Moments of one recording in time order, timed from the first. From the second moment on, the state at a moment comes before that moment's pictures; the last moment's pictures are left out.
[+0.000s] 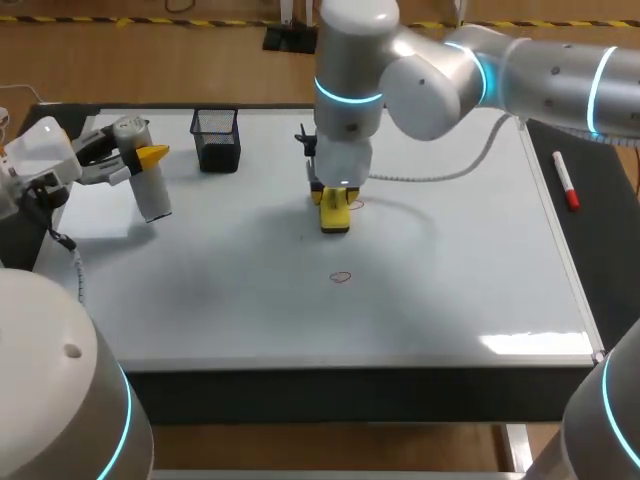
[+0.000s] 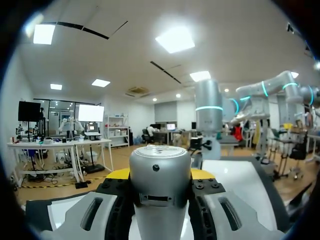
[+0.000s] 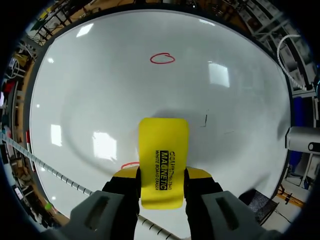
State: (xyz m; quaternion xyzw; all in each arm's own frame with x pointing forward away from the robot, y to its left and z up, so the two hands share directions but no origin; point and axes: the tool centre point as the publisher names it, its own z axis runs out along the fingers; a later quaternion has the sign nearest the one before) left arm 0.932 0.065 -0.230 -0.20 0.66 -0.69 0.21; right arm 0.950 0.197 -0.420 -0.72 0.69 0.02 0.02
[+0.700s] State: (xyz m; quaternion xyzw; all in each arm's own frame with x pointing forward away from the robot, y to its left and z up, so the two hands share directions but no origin) left arm 0.932 0.065 -0.230 -0.20 0.66 -0.69 0.21; right arm 0.963 0.157 -0.429 -0.70 0.72 0.01 0.00
